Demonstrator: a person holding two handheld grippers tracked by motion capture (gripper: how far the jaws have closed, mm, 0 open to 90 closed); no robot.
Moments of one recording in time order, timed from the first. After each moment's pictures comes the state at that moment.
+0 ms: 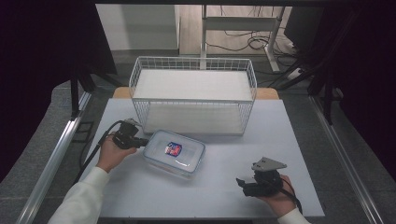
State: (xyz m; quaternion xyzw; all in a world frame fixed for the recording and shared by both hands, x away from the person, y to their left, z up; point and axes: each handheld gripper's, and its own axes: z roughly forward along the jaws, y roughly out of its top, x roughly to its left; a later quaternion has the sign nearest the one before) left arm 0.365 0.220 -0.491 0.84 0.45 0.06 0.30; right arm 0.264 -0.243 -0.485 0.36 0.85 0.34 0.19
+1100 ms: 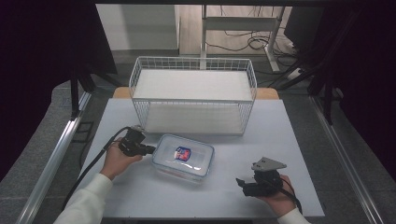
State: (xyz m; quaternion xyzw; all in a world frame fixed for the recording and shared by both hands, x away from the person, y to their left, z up) left arm 0.347 0.198 -0.494 0.85 0.43 0.03 0.31; right arm 0.264 -0.243 -0.484 0.36 0.85 0.33 0.19
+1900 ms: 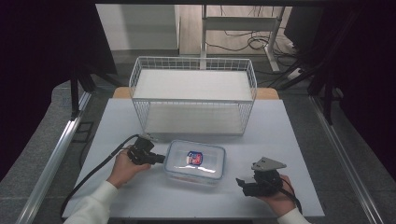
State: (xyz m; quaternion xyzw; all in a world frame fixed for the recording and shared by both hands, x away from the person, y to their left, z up) left arm 0.328 0.168 -0.501 0.86 0.39 -0.02 0.34; right arm 0.264 -0.243 -0.485 0.36 0.85 0.33 0.19
